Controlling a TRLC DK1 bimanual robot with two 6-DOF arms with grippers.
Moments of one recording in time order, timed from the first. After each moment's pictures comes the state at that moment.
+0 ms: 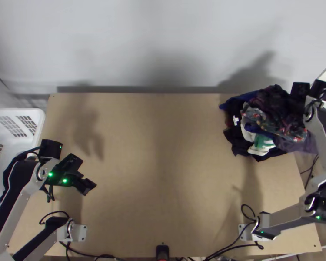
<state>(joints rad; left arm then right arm) -0.02 0.99 0.86 -1.18 0.32 0.45 -0.31 1.60 1.46 -0.41 -0.32 -0.14</state>
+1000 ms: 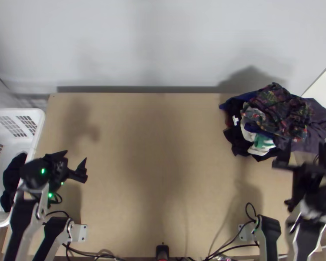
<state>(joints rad) 0.01 0.51 0.51 -0.44 0.10 0.34 -0.30 0.27 0.50 -0.11 0.00 -0.31</state>
